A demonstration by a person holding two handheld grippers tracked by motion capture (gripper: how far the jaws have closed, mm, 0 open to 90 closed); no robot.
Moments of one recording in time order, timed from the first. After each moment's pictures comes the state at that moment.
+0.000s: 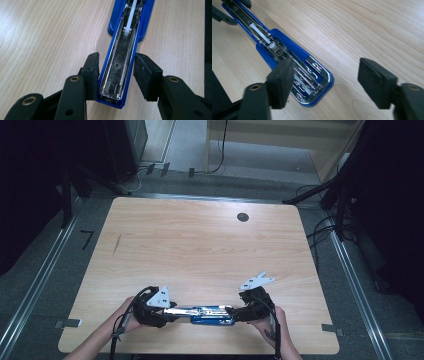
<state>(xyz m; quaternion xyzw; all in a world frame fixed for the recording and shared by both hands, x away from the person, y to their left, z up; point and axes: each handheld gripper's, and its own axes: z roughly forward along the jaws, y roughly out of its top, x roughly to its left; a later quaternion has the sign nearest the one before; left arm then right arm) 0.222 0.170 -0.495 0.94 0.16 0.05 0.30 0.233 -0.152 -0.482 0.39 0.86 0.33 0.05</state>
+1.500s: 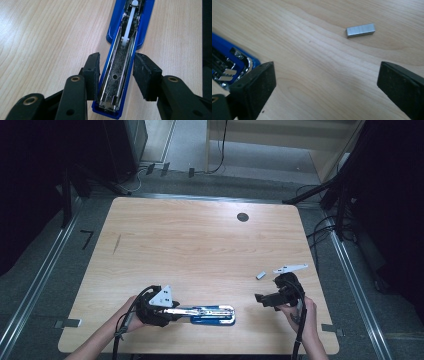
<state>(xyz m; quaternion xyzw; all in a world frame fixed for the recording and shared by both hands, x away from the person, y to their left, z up) 0.223 0.162 -0.494 0.94 0.15 0.05 0.31 0.274 -0.238 -0.489 0.49 0.82 0.29 0.06</state>
